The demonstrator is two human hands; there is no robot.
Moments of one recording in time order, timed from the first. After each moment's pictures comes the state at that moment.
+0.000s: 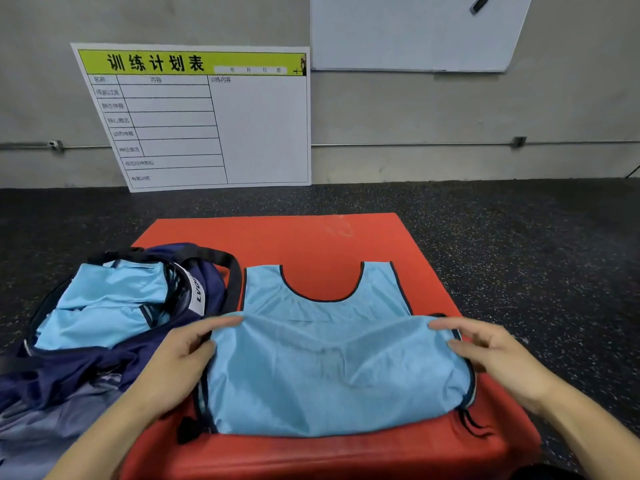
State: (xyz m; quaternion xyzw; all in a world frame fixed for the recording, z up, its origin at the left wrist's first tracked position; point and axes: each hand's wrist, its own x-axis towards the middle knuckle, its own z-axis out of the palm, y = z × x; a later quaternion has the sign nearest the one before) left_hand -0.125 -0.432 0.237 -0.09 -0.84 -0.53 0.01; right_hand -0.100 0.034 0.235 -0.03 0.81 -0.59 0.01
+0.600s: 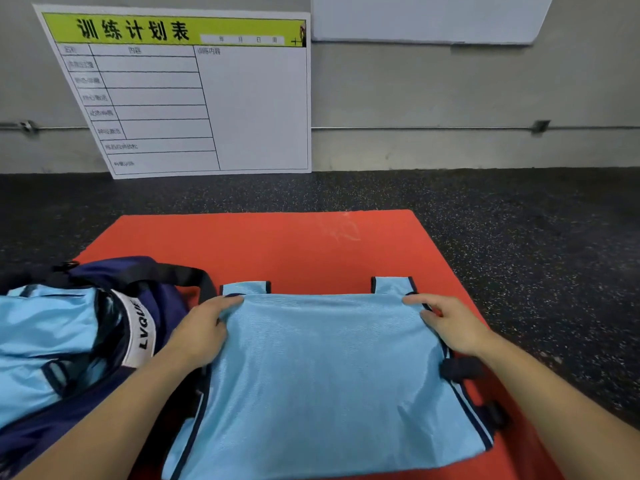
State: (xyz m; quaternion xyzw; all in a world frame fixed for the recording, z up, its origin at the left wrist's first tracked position) left_hand -0.353 -0.418 0.145 -0.04 -0.95 -0.32 0.01; right_hand -0.328 0.033 0.164 0.00 0.90 -0.43 0.02
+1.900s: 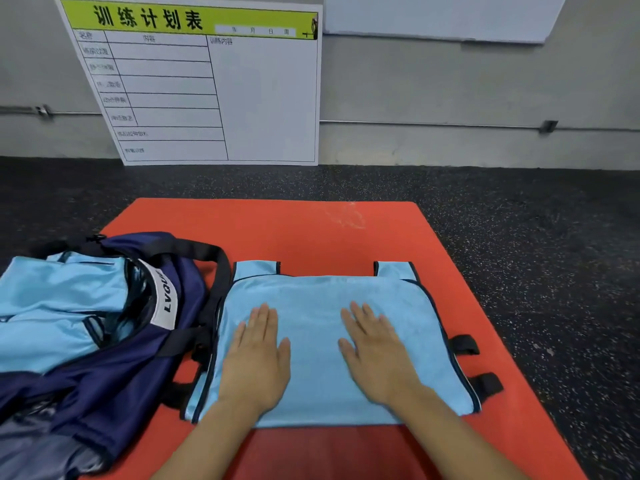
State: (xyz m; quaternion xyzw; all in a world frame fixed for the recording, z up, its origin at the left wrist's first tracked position) left_hand -0.260 -0.336 0.092 -0.07 -0.99 -0.08 0.10; right_hand -0.261 -0.098 0.107 -0.12 0.99 -0.11 -0.02
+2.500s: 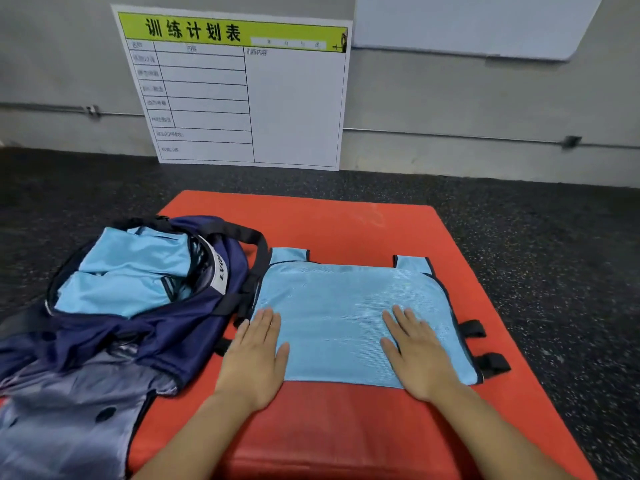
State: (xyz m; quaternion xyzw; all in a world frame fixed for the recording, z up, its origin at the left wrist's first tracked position) left_hand -0.189 -0.391 0.092 -0.08 -0.99 -0.07 0.11; right_hand -0.209 -0.064 0.106 -0.09 0.99 -0.09 0.01
